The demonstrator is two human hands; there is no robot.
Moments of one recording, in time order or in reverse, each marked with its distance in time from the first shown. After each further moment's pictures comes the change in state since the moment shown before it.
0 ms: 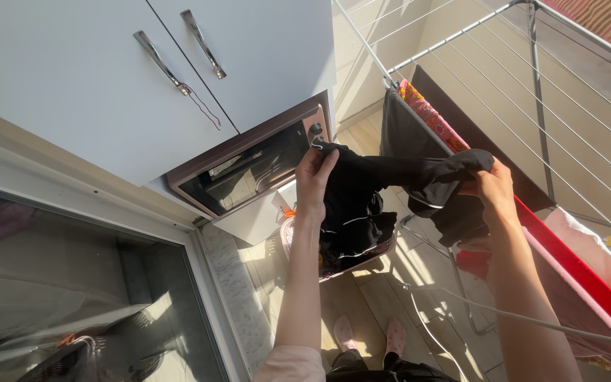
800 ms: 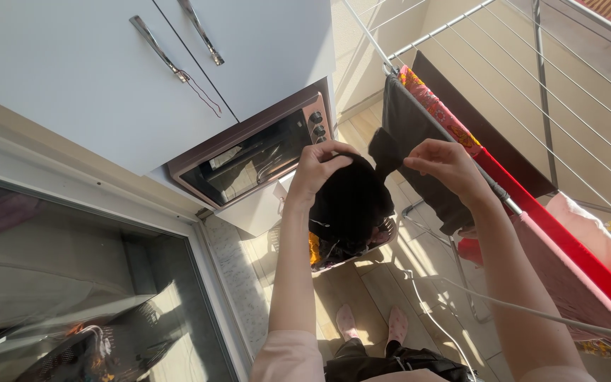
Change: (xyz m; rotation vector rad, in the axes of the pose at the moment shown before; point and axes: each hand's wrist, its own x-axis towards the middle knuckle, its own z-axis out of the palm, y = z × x) left_hand -0.004 0.040 -0.001 0.372 -0.486 -0.081; right_hand -0.056 -0.075 0.045 -0.265 -0.629 -0.267
